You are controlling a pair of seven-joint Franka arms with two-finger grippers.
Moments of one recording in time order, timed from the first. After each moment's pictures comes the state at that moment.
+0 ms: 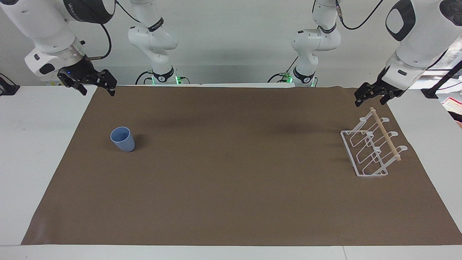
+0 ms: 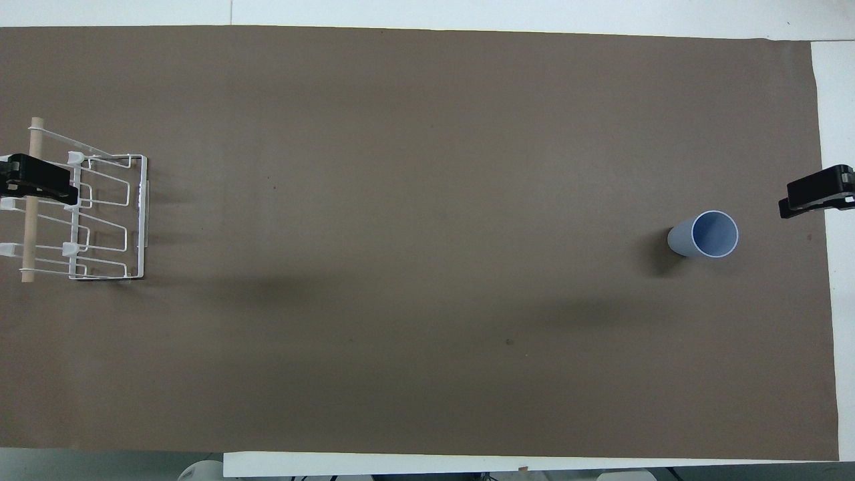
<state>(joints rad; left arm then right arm) -0.06 -0.04 0.00 -1.67 0.01 1.55 -0.03 -0.15 -0.02 0.04 -1.58 -0.02 1.44 -0.06</state>
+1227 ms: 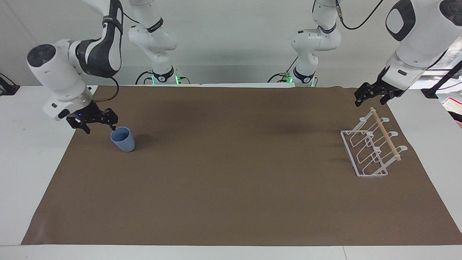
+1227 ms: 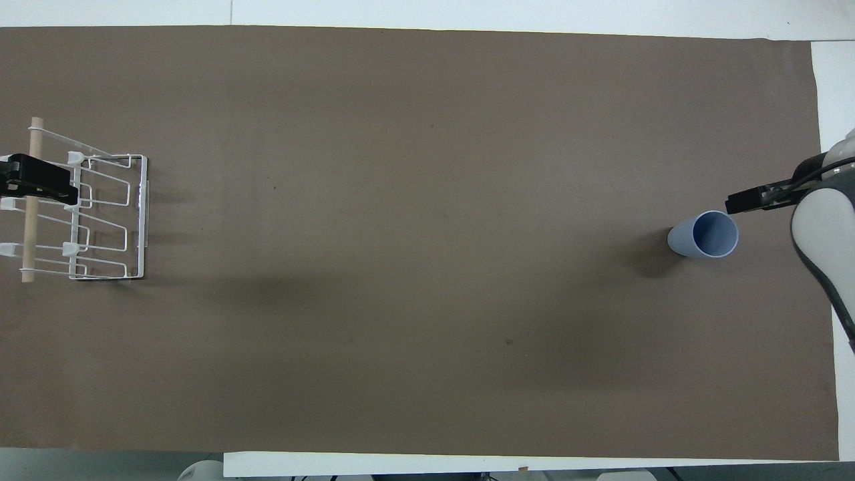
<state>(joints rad) -0.06 -0.04 0.00 -1.67 0.01 1.55 -0.03 -0.23 0.06 0.04 -2.00 -0.02 2.05 -0.35</state>
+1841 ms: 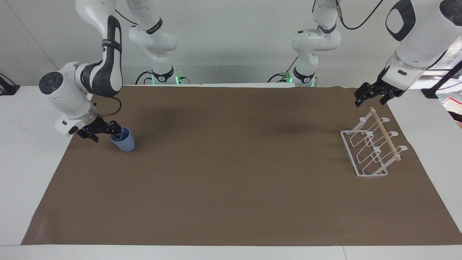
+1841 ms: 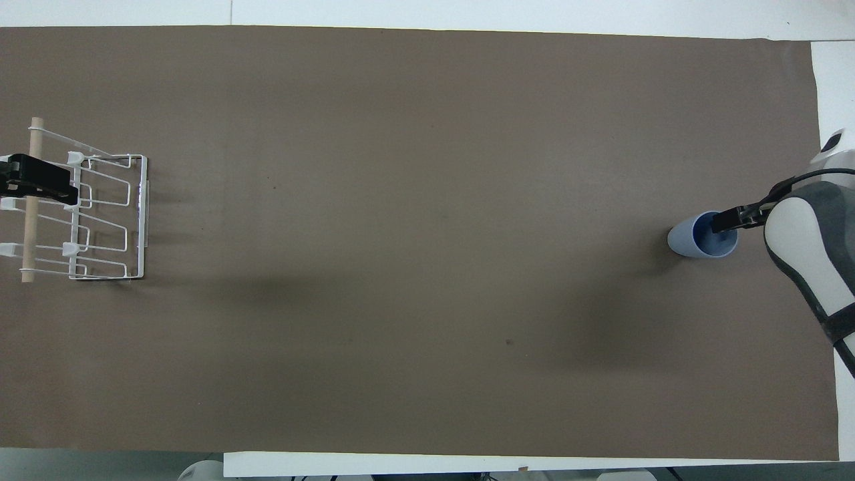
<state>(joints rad) -0.06 -0.04 0.00 -1.67 0.01 1.55 -0.03 -0.28 0.11 0.04 -2.09 -0.01 2.11 -0.37</state>
